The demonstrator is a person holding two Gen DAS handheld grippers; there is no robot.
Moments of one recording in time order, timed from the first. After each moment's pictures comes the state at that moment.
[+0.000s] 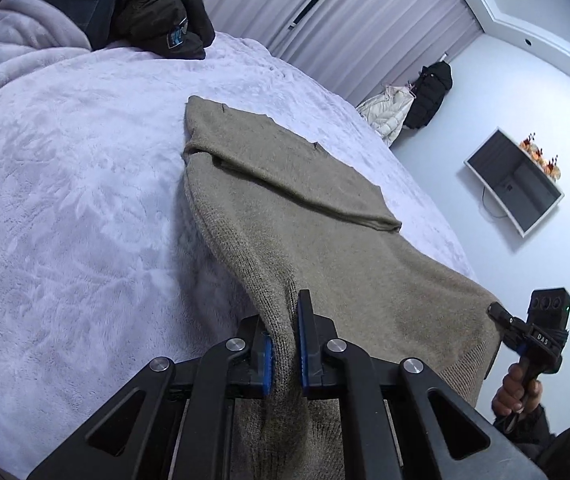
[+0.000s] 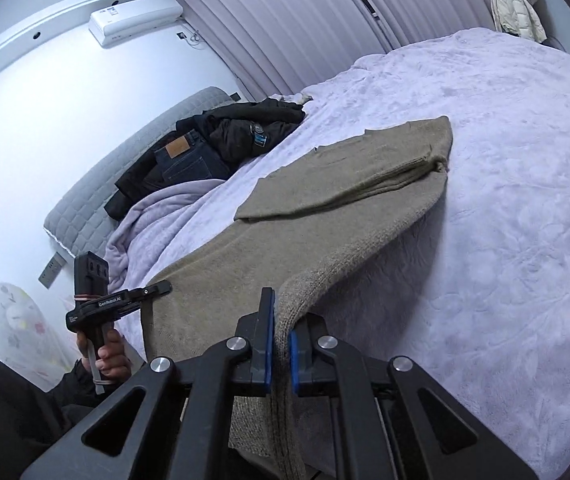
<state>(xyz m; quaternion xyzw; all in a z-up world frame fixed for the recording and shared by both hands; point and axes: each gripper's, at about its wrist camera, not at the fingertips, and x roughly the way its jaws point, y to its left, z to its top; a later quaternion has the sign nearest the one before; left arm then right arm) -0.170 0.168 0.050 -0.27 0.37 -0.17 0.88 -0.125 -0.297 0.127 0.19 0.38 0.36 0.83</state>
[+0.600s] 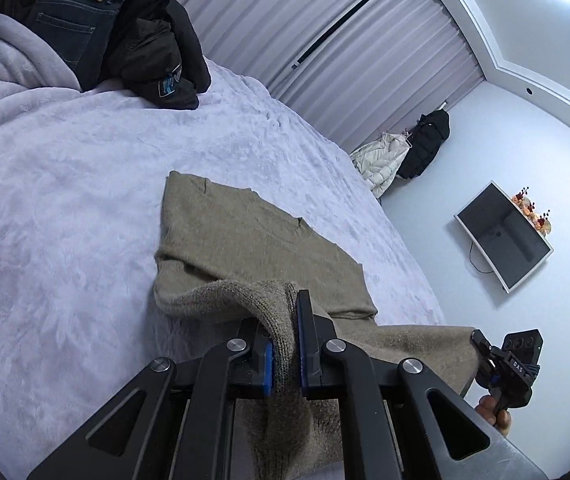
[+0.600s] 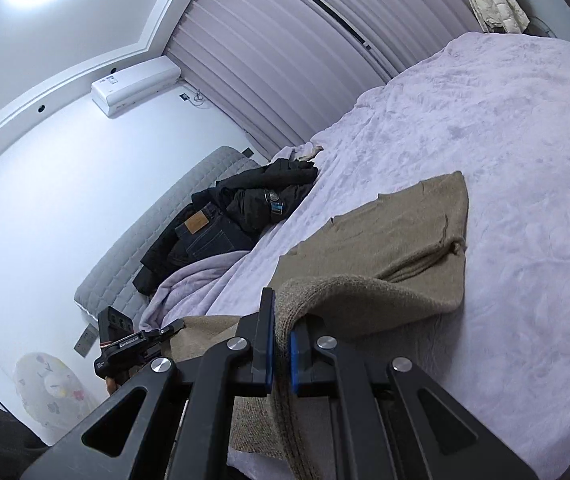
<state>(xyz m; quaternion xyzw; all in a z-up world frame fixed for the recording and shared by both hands) -0.098 0.186 0.124 -0.31 0.31 -0.15 0.89 -0.047 -0.317 0.174 0.28 0.32 0.36 0.83</state>
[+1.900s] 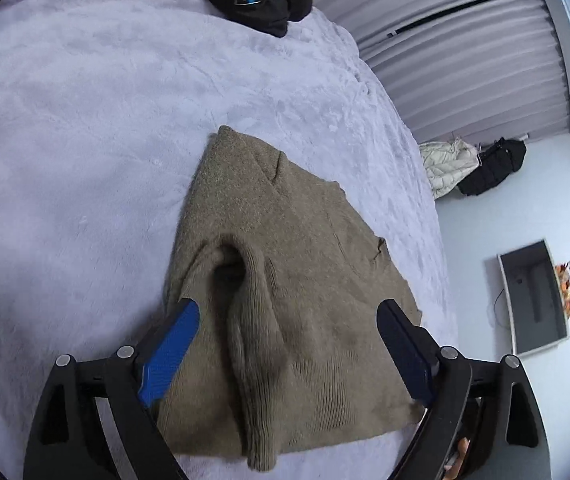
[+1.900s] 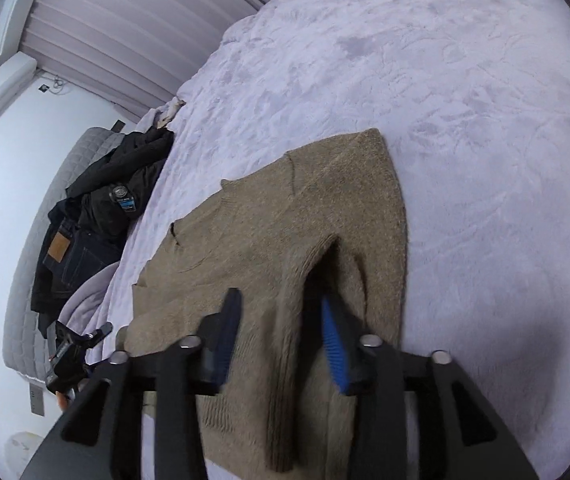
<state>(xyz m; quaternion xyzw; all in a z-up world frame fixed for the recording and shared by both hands) 0.074 0.208 0.029 -0.40 0.43 -0.09 0.80 0.156 -0.291 0.051 0.27 0.47 0.21 0.81</state>
